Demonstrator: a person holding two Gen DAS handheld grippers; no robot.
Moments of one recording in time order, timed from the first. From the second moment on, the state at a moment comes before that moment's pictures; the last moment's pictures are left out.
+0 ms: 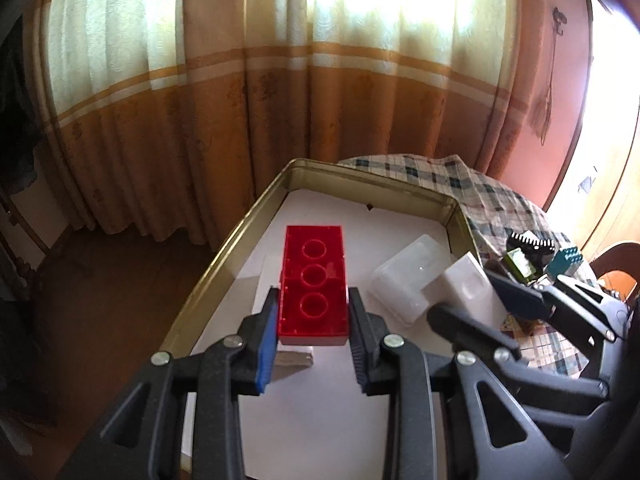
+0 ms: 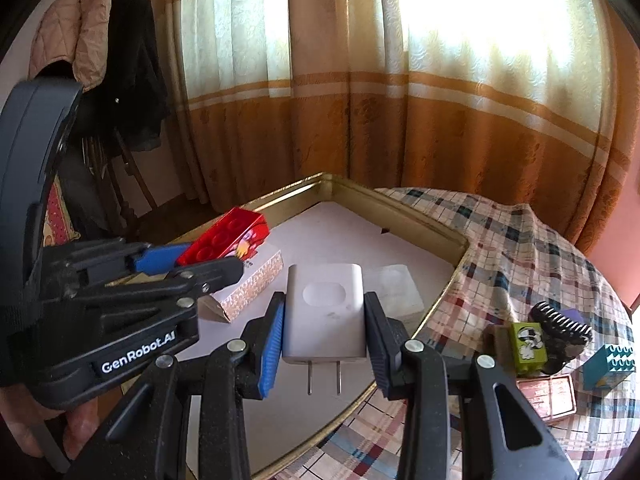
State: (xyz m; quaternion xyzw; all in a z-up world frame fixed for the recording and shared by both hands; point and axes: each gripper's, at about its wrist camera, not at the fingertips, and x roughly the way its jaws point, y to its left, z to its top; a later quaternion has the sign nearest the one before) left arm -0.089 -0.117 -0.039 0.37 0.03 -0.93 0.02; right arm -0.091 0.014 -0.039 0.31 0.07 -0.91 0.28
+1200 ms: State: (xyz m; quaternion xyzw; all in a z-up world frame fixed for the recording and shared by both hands) left arm -0.080 0.037 -0.028 0.35 -0.04 -0.93 -0.04; right arm -0.077 0.204 -0.050 0.31 -0.01 -0.94 0.13
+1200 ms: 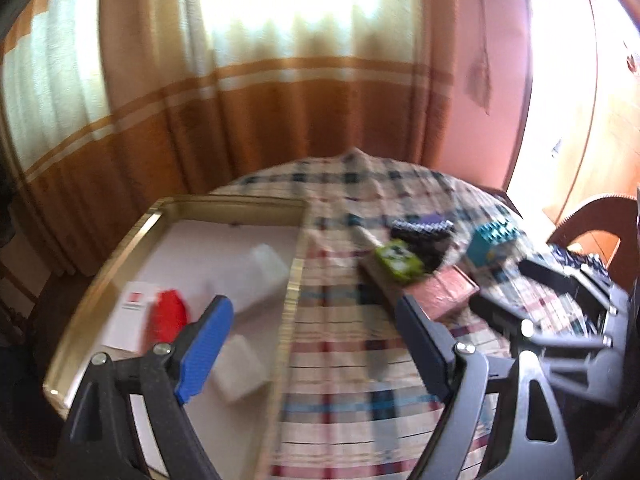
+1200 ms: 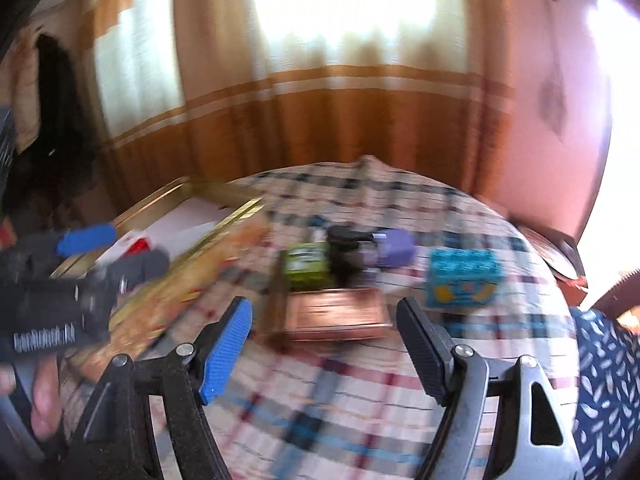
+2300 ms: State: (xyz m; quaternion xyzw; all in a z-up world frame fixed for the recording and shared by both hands) left arm -0.143 0.074 -0.091 0.46 -0.01 -0.89 -0.07; right arm -0.110 0.251 -0.065 0.35 -0.05 -0.93 0.05
